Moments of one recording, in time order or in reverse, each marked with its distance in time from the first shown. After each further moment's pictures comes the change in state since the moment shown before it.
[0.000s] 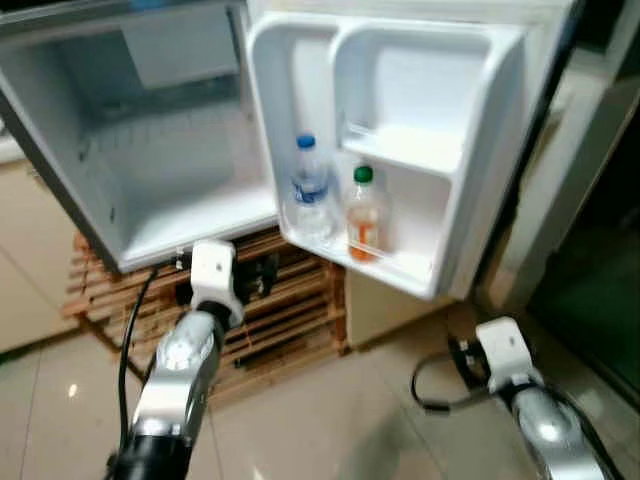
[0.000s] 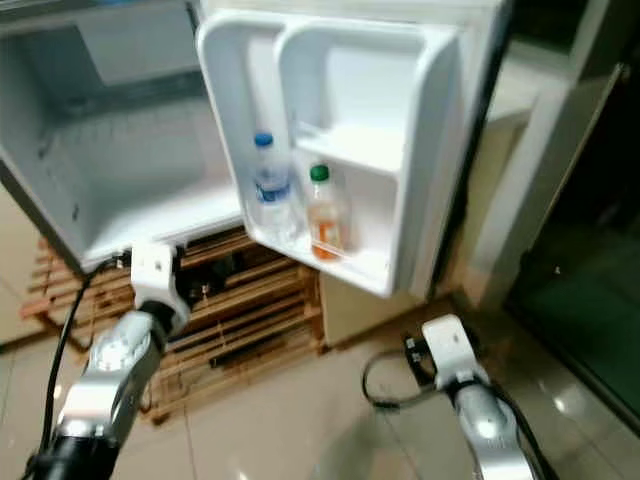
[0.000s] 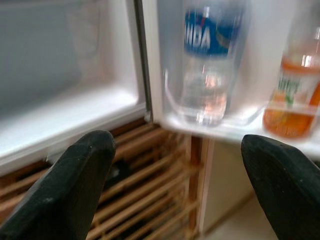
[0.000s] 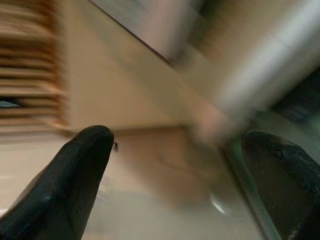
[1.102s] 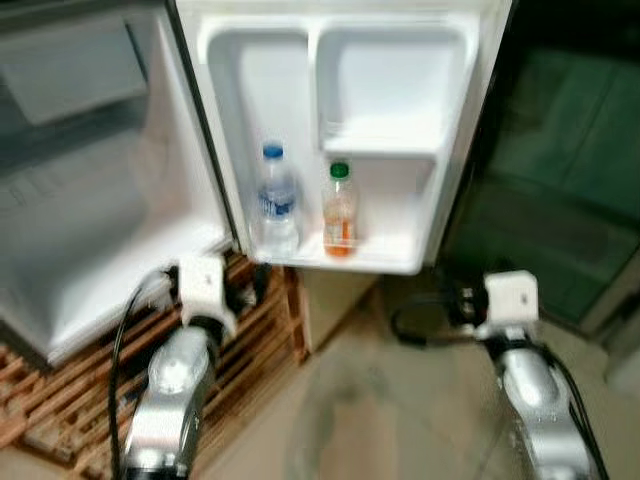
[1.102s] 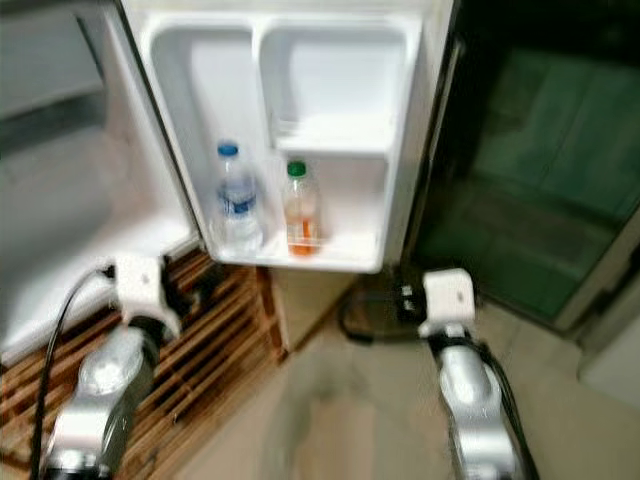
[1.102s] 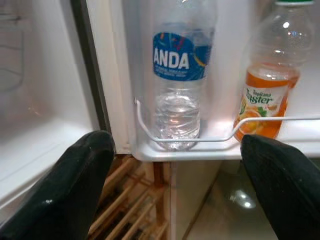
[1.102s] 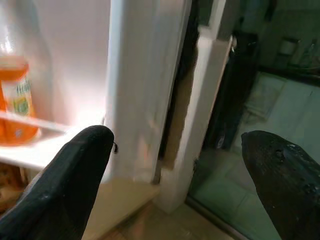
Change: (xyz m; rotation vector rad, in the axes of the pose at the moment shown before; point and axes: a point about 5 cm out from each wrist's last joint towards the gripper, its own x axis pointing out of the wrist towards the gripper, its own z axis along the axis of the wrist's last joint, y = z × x) left arm -0.018 -0.005 0.011 0.001 -0.089 0.038; right arm -0.012 0.014 0.097 0.255 -0.508 0.008
